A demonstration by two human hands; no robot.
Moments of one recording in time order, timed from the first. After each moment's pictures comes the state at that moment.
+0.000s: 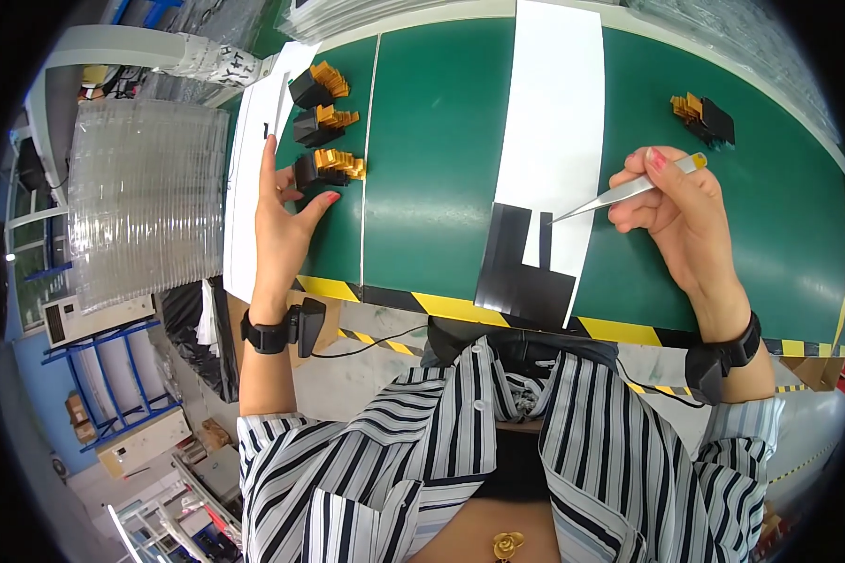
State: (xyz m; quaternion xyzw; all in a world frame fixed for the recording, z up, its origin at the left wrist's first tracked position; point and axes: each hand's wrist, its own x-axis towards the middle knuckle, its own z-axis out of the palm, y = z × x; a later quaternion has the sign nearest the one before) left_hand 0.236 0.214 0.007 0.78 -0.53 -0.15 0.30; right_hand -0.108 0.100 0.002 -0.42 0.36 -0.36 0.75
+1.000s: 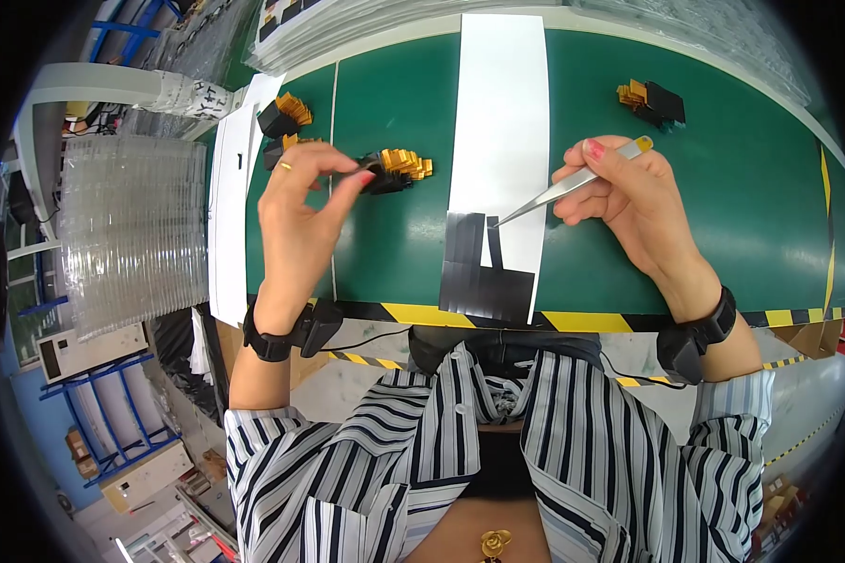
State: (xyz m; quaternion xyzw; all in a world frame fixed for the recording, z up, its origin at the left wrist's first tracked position) left_hand 0.168 0.170 0.033 0.61 -0.71 -0.04 0.35; right_hand -0.107 0.099 0.004 -0.41 0.36 -0.36 0.76
